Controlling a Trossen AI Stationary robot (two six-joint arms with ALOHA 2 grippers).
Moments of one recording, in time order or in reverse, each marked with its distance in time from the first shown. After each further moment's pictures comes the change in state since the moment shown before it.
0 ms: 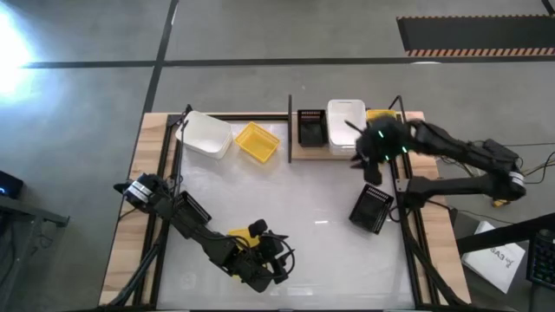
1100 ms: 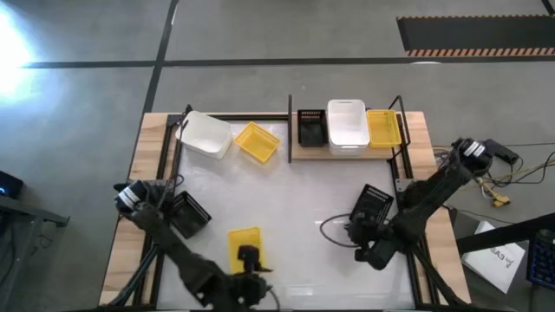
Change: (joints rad) left arm -0.195 -0.006 0.218 -0.395 0.156 0.260; right arm 1.211 0.457 -0.182 0.257 0.870 0.901
